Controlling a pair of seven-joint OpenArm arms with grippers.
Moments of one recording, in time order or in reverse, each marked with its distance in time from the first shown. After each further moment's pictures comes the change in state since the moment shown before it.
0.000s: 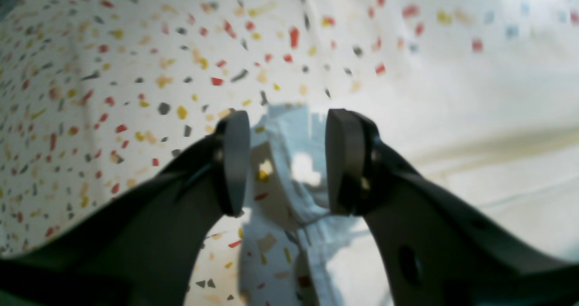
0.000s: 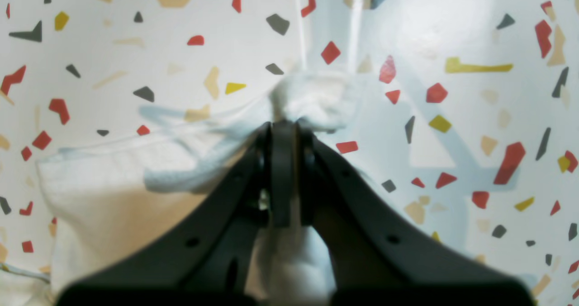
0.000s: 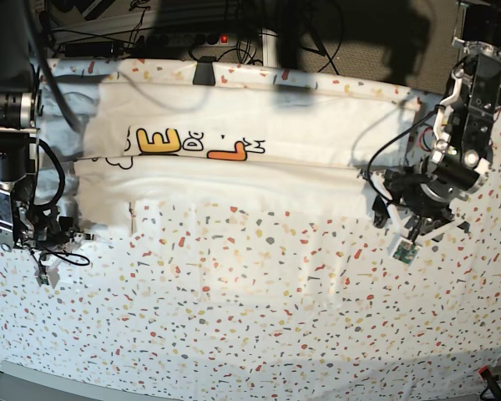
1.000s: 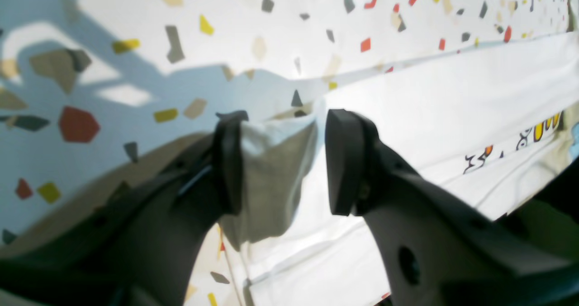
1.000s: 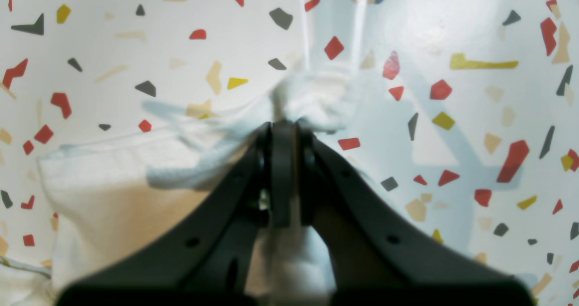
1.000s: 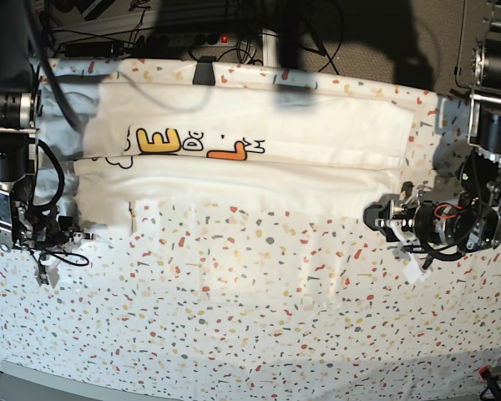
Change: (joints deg) left arm -23.2 0.0 0.0 -49.4 -40.1 -13.2 11.1; right arm 0.0 0.1 0.0 0.0 0.0 0.2 -1.5
